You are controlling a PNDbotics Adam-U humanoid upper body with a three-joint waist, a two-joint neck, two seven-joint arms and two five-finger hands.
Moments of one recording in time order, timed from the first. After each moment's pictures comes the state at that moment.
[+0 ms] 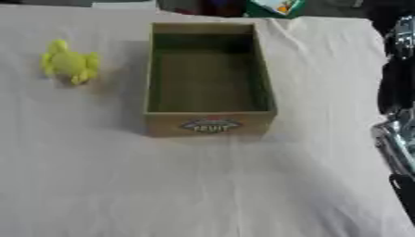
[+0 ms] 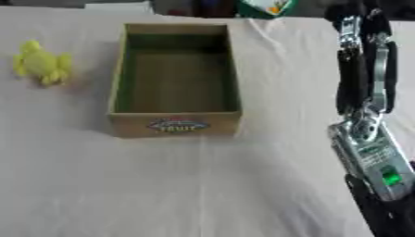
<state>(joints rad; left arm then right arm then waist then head) -0.15 0.92 0.20 -1.80 -0.56 -0.31 0.29 -0.22 -0.50 -0.02 -1.98 -0.13 -0.13 -0.55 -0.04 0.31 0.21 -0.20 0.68</state>
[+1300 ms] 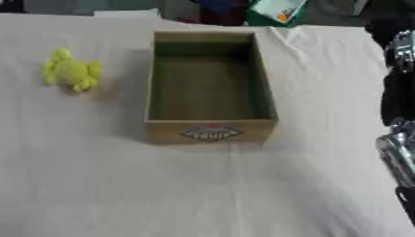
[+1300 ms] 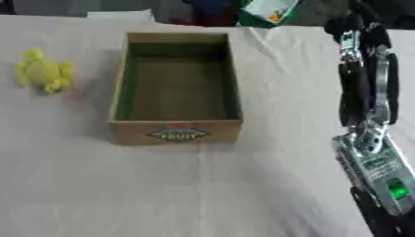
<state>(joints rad) -0.54 1.02 -0.05 -1.36 -0.88 -0.55 -0.20 -0.22 -0.51 0.00 -1.98 -0.13 -0.11 -0.53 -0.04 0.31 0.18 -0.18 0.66</state>
